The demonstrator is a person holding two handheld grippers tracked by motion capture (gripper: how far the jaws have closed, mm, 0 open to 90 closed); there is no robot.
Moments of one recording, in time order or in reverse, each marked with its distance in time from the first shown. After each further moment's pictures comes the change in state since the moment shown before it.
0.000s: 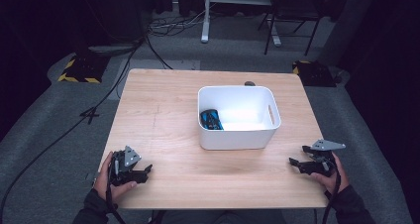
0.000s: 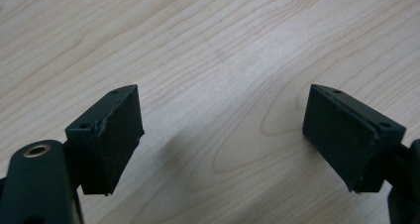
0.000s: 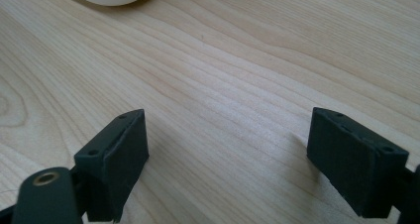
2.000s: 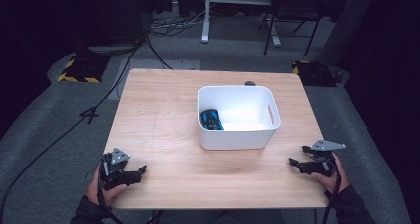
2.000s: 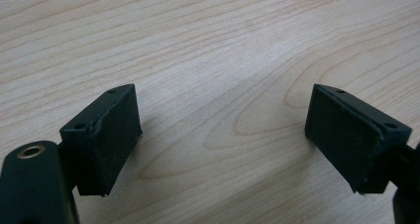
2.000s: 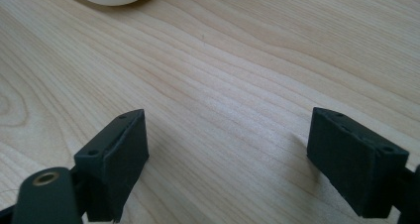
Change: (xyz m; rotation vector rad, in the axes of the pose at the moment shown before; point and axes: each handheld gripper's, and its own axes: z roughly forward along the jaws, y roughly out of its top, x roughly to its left) left arm 0.015 -0.016 -0.003 -0.001 -0.039 -0.200; right arm 0.000 0.000 0.000 0.000 0.001 -0.002
